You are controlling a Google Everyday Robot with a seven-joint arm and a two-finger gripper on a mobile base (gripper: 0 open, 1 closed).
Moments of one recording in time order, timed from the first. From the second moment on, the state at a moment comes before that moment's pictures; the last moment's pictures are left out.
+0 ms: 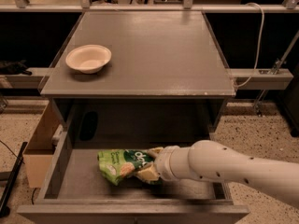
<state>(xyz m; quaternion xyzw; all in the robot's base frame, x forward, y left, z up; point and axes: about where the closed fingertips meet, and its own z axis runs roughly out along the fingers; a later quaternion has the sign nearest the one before) 0.460 0.011 0.621 -0.46 0.80 0.20 0.34</state>
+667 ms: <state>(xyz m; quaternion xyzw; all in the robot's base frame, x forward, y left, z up) 0.467 -0.032 0.736 -0.47 0.78 0.16 0.38</state>
